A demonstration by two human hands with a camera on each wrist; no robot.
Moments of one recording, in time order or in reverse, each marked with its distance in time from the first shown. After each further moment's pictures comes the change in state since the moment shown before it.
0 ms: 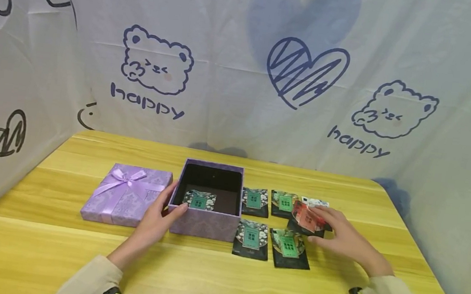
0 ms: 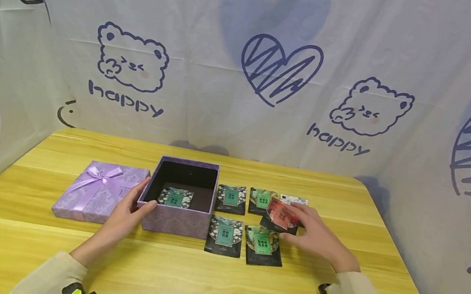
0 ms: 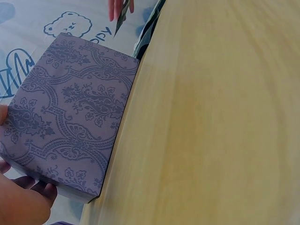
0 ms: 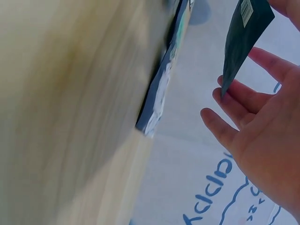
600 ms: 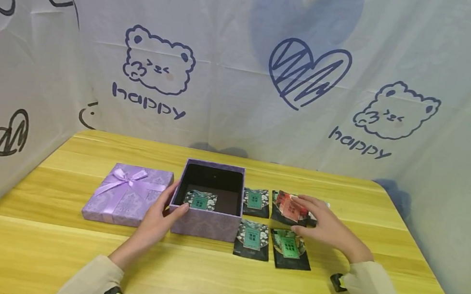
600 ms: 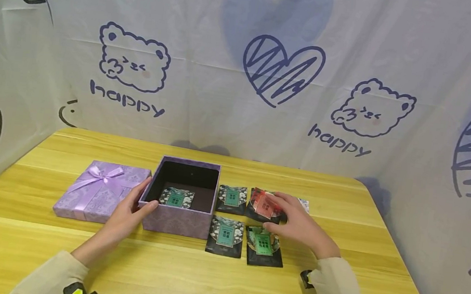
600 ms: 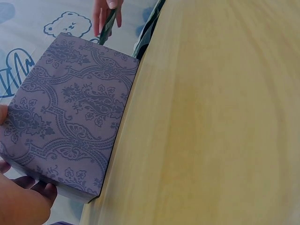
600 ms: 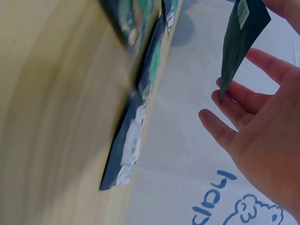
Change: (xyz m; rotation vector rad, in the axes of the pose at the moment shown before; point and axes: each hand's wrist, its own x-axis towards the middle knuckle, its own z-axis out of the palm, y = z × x) left_hand 0.000 0.001 0.000 0.004 0.005 -0.004; right_hand 0.036 -0.025 0.008 0.038 -0.026 -0.018
